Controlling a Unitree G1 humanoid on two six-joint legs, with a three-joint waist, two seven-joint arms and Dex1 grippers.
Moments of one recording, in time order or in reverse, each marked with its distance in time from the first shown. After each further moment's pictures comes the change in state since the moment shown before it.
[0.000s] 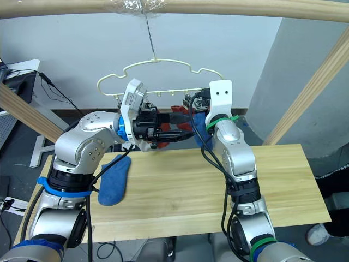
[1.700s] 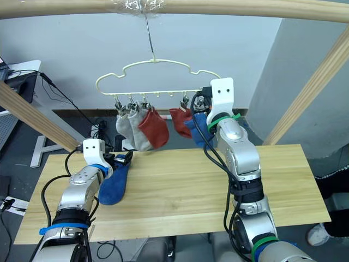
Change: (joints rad) left arm 0.366 -0.070 0.257 0.597 0.457 -0.351 0.765; right arm -0.007 -0.031 -0.005 -0.054 0.038 0.077 0.036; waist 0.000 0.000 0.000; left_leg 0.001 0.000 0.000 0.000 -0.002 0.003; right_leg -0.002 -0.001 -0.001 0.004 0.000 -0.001
